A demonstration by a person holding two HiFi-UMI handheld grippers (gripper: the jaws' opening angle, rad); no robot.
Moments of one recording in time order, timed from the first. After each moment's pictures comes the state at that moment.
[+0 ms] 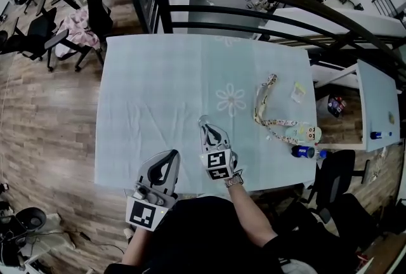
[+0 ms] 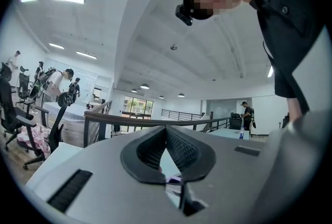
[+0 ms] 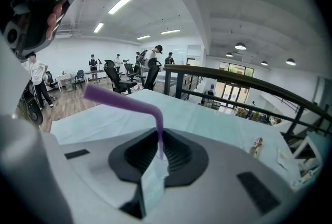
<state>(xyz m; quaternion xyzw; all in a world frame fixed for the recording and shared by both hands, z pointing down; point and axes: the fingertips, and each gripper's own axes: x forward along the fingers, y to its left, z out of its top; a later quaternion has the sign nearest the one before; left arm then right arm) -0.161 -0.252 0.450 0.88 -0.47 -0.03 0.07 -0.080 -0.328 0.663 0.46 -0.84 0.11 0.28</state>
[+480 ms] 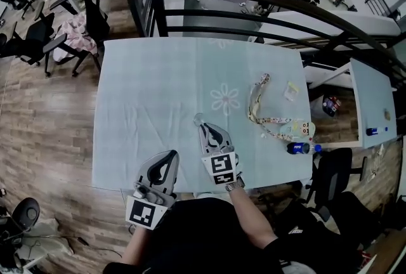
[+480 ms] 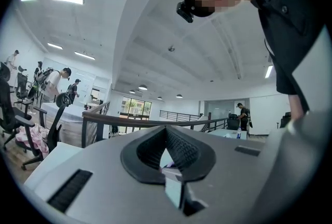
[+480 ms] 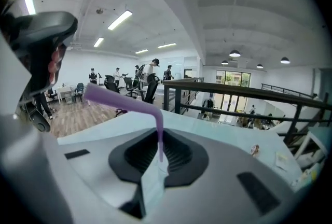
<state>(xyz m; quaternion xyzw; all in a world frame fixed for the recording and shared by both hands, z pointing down) -0.153 -0.226 0.449 0.88 -0.47 -0.03 0.07 -0.075 -0.309 0.599 0.47 -0.85 0.10 0.20</state>
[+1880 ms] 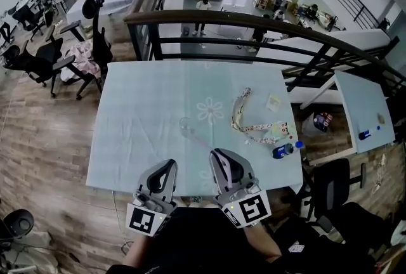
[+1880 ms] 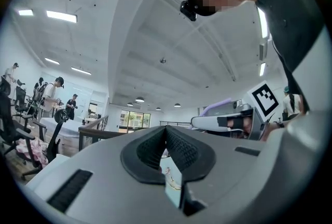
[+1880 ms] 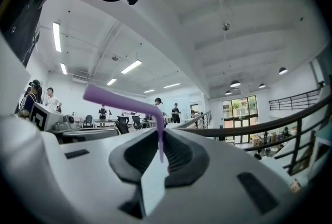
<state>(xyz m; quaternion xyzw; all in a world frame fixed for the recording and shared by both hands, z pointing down) -0.090 -0.127 0.400 0.88 -0.47 -0.07 0.00 0.009 -0.151 0.383 0.45 -0.89 0.00 -0.01</state>
